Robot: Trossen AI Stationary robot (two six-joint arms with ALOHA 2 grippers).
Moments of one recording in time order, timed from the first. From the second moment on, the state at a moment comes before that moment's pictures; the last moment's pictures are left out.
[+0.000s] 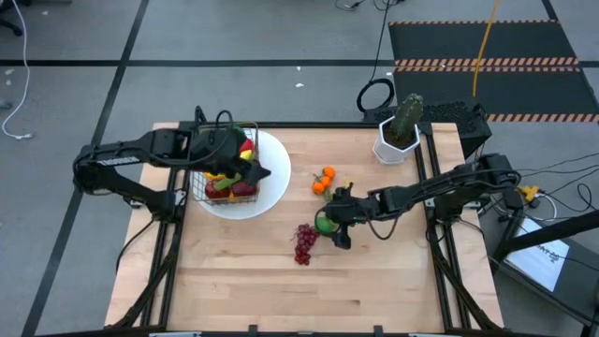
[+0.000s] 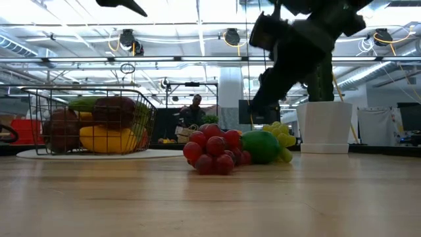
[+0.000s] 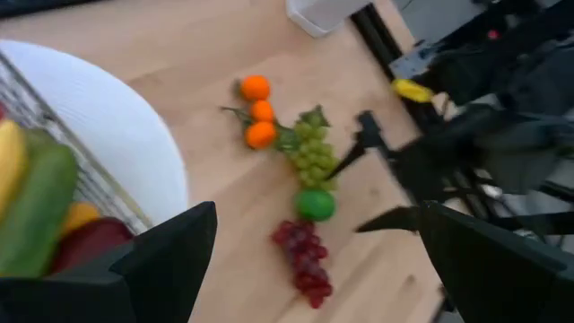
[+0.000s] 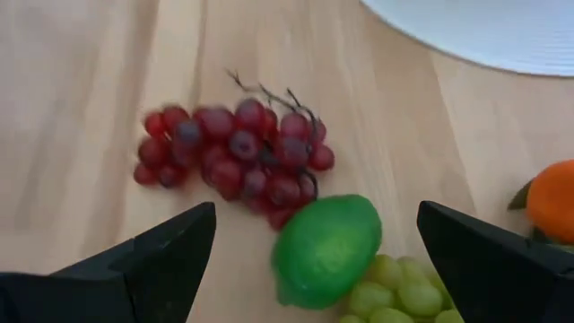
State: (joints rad) left arm 0.03 1.26 1.50 -0.99 -0.16 -0.95; right arm 0.16 1.52 0.82 -0.10 0.08 0.22
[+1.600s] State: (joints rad) left arm -0.20 1.32 1.50 -0.95 -0.45 -1.15; right arm 0.10 1.38 0.82 -0.08 0.00 0.33
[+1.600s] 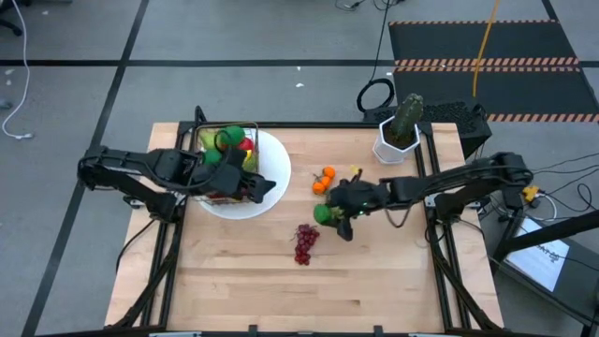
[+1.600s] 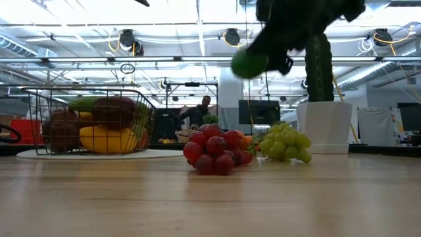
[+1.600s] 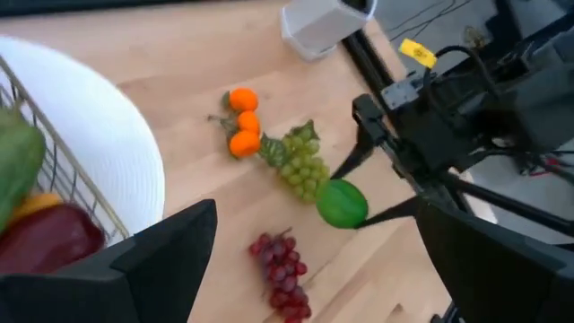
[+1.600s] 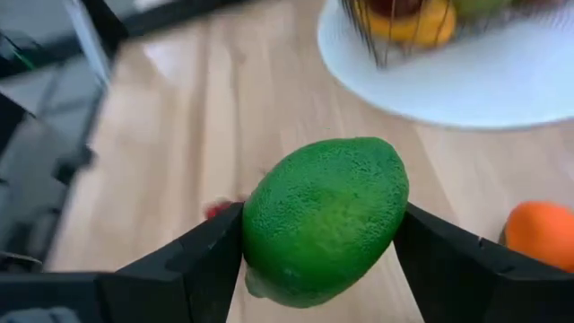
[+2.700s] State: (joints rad) left arm -0.13 1.01 1.50 -1.03 -0.44 -0.58; right arm 0.08 1.19 0.82 0.57 0.47 0.58
